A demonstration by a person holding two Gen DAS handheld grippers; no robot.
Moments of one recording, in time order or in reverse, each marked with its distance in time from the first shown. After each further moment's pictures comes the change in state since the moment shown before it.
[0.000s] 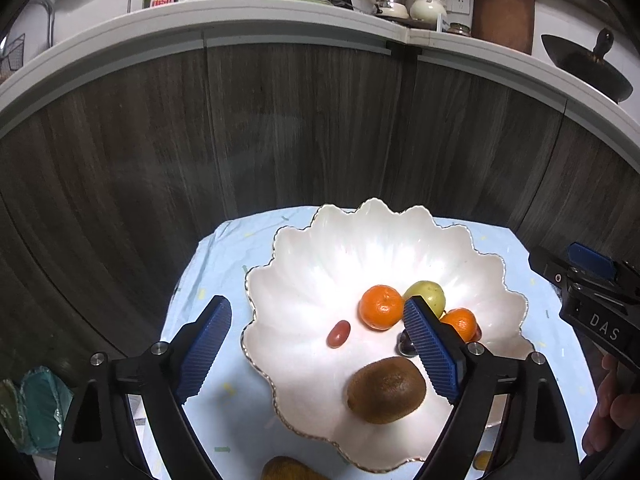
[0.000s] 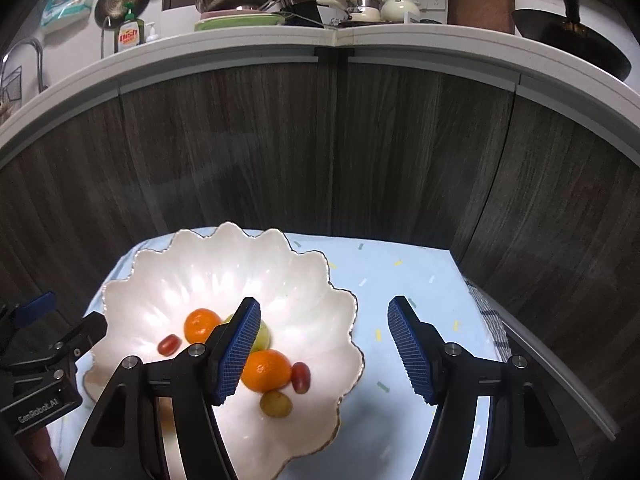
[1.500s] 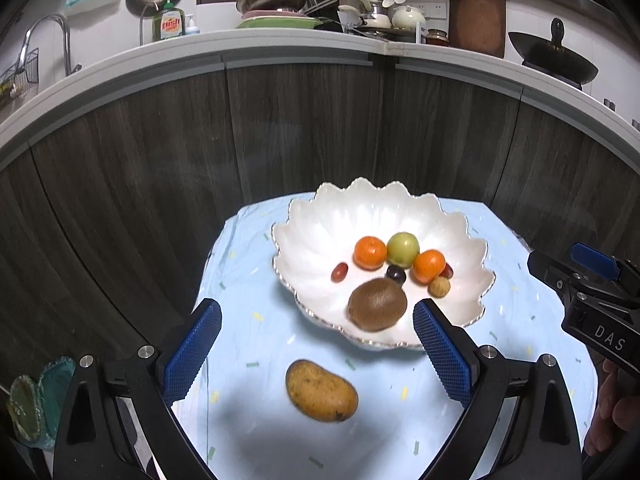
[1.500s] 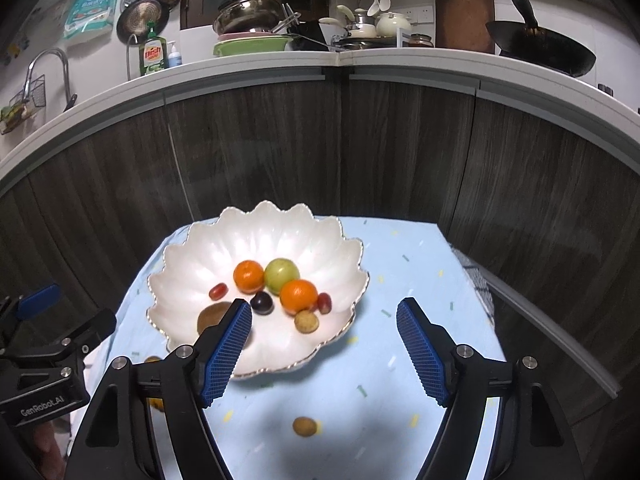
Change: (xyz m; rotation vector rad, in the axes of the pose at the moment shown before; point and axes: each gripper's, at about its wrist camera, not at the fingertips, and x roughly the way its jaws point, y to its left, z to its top) left arm -0.093 0.004 -0.057 0.053 -0.026 0.000; right arm -0.095 0.011 -0.062 0.015 -0.038 0.031
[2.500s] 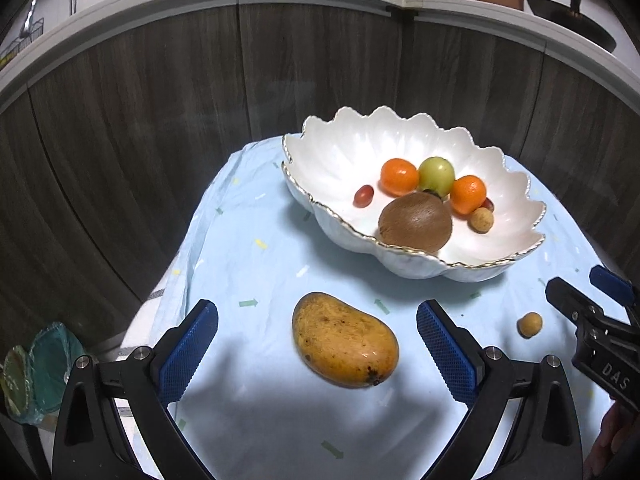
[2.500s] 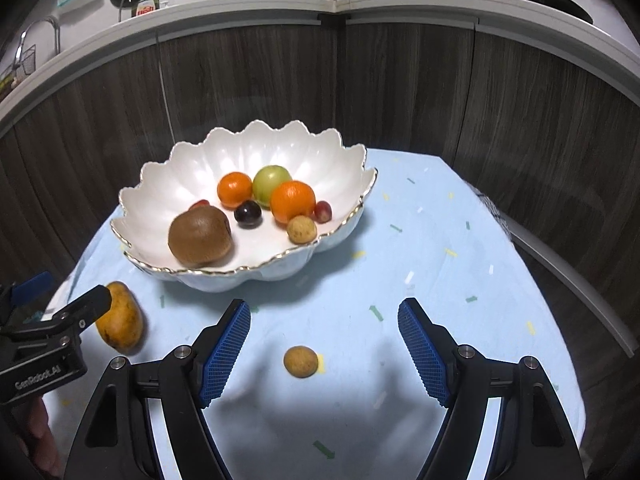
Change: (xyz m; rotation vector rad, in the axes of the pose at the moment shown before) left arm 0.060 0.008 -0.066 -0.027 0.090 0.042; right arm 0.044 0.004 -0.078 0.003 0.107 -0.033
